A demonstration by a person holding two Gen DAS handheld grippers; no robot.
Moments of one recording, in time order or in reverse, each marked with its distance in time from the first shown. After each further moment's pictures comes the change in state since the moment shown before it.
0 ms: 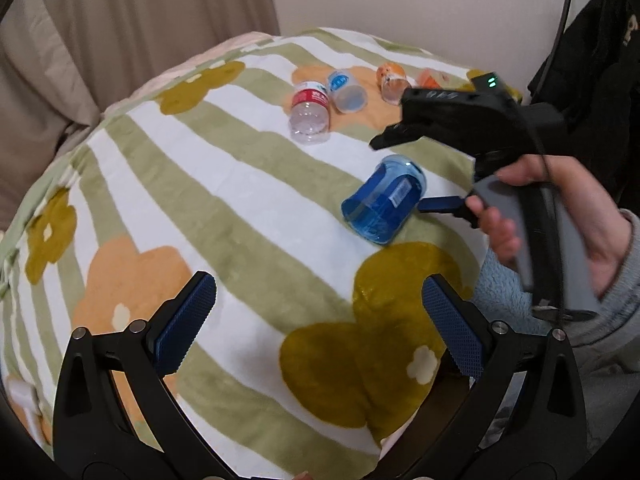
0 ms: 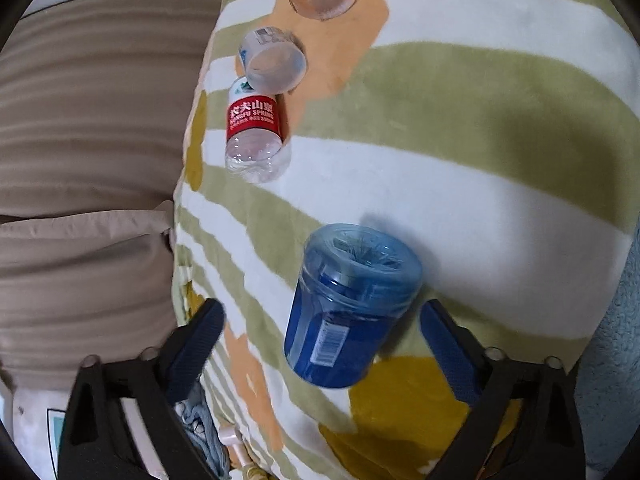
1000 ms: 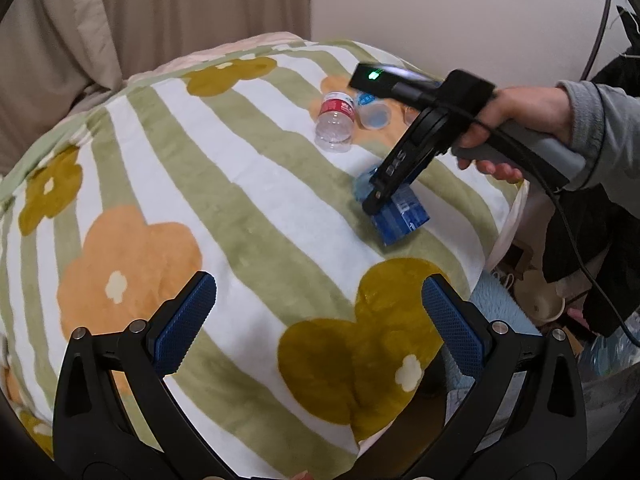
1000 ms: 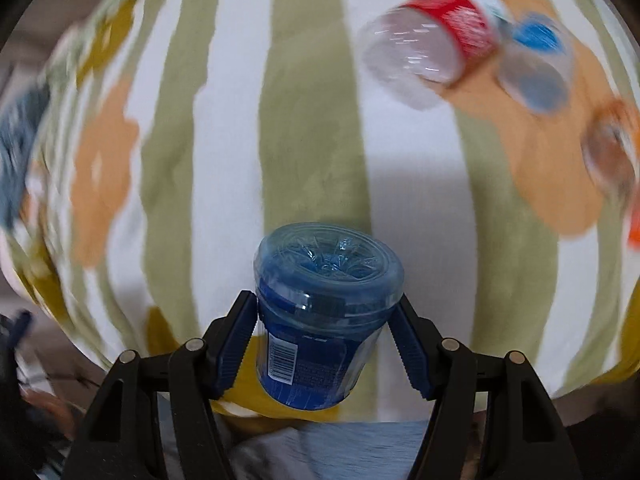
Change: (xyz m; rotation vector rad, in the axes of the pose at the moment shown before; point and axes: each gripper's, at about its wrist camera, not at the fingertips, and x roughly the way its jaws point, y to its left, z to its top) left arm -0.013 0.025 -0.007 -0.179 -0.028 -0.012; right arm 0.115 0.121 0.006 -1.064 0.648 -0.669
